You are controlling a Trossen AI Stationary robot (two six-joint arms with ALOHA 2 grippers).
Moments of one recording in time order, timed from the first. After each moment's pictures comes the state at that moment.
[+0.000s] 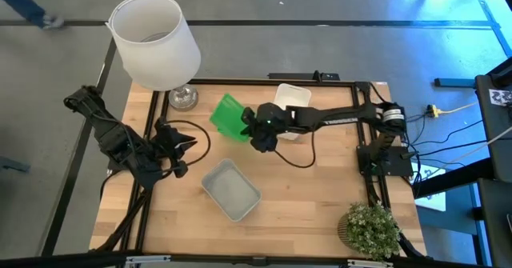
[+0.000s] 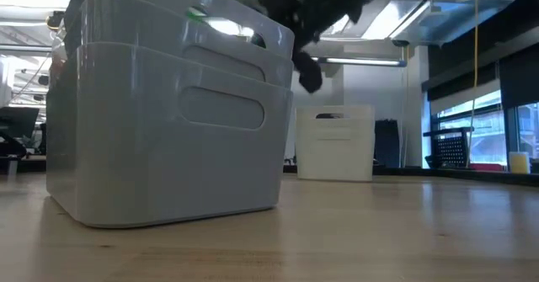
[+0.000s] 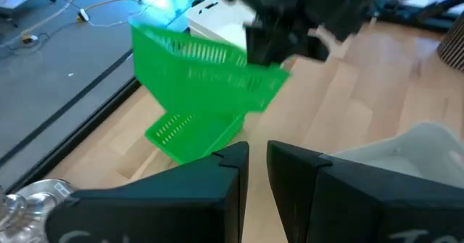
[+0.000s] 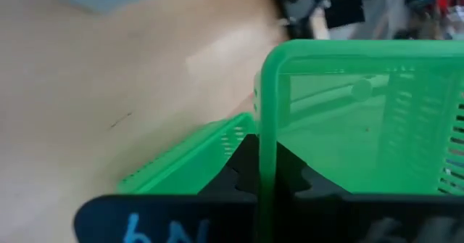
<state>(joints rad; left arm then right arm) -0.72 1.03 1.16 -1.12 -0.99 -0.92 -0.09 1.82 1.35 -0.15 -0.03 -1.25</state>
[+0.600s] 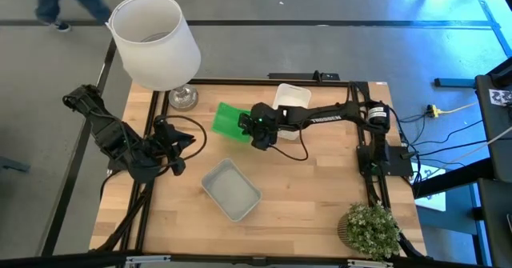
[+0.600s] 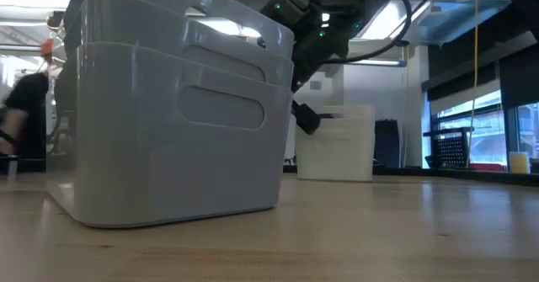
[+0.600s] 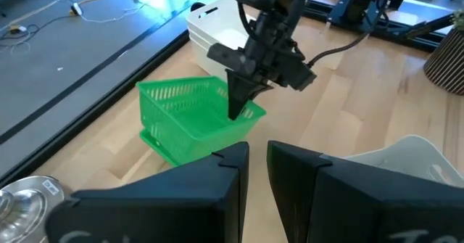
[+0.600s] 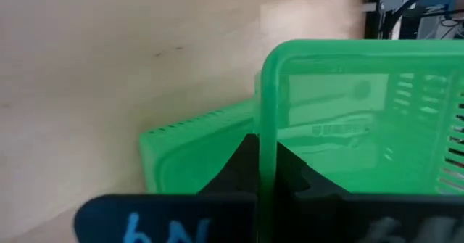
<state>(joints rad) -0.72 1.00 1.16 -1.10 -0.99 -0.94 -0.16 1.97 1.35 -0.14 -0.06 -1.56</state>
